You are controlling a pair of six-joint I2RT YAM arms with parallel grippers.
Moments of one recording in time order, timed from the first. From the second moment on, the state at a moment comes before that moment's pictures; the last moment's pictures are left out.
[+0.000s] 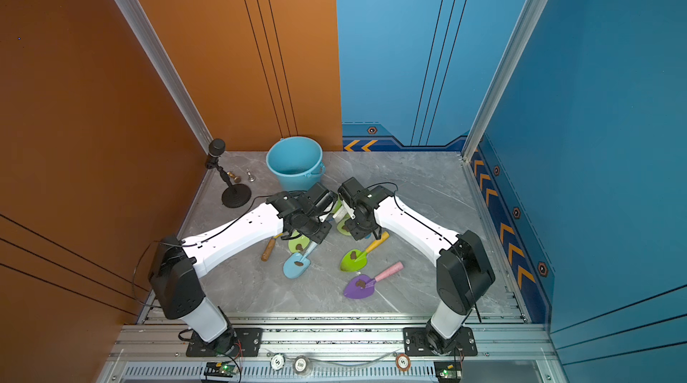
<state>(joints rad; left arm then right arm) -0.80 1.68 1.43 -0.96 -0.14 -0.20 0.69 1.68 1.40 -1.02 0.10 0.06</state>
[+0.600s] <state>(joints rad) -0.96 1.53 1.24 -1.10 -0.17 -0.28 0.87 1.55 1.27 -1.17 0.05 0.13</state>
